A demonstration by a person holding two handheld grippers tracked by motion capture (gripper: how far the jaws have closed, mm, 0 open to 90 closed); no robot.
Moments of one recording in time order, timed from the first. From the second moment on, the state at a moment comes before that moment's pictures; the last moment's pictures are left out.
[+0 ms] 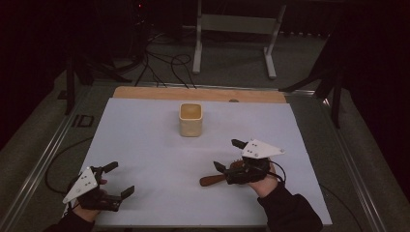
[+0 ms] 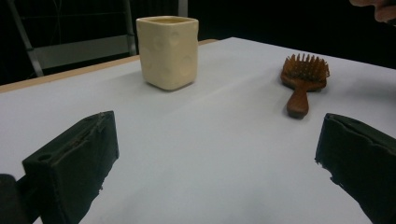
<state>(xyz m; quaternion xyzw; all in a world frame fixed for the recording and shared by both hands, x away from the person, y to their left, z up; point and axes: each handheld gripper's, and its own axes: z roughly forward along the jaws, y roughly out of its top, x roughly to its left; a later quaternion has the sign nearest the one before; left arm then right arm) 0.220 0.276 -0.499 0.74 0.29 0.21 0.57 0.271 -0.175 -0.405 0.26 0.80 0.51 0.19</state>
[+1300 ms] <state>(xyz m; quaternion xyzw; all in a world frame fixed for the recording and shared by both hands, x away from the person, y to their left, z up) 0.220 0.275 -0.499 0.74 0.29 0.21 0.57 0.297 -0.121 -0.460 0.29 0.84 0.45 0.12</state>
